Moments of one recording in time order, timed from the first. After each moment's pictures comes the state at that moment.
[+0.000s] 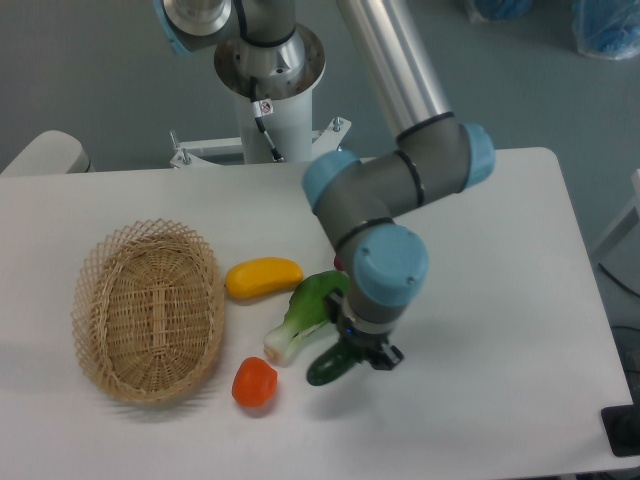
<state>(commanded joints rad) 2.35 -2.06 -1.49 -1.22 1.49 1.20</state>
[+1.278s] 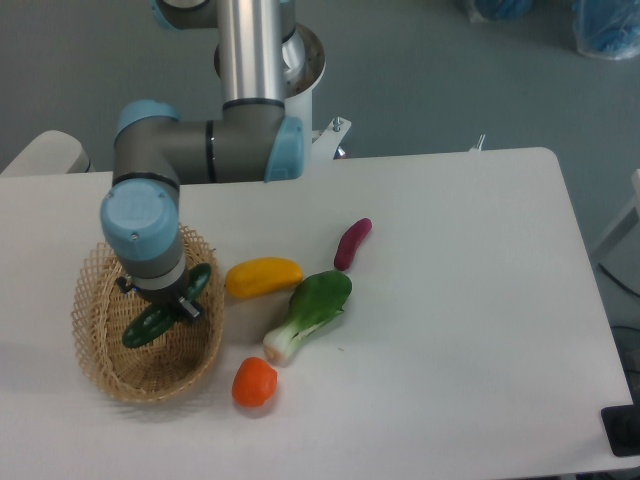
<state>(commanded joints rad) 2.00 -2.01 -1.62 -1.16 1.48 0.66</state>
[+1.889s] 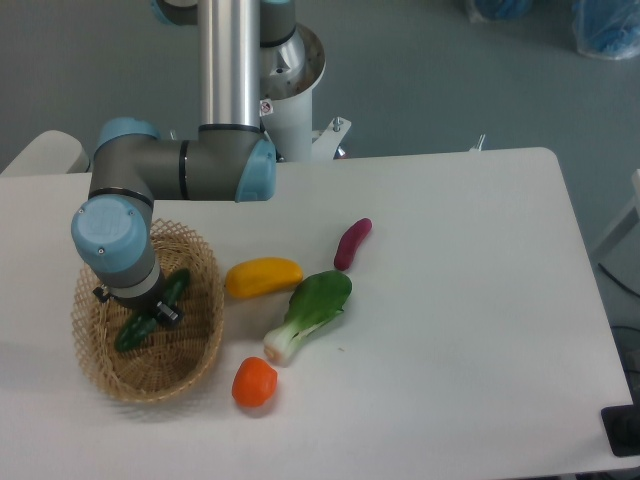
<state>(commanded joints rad) 1.98 -2.03 -1.65 -1.10 1.50 0.65</state>
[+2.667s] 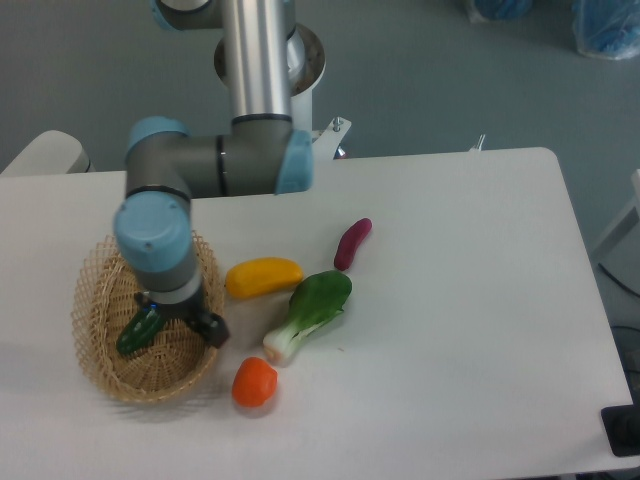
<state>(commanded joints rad) 2.18 -2.02 -1.55 -1.11 1.54 0.86</state>
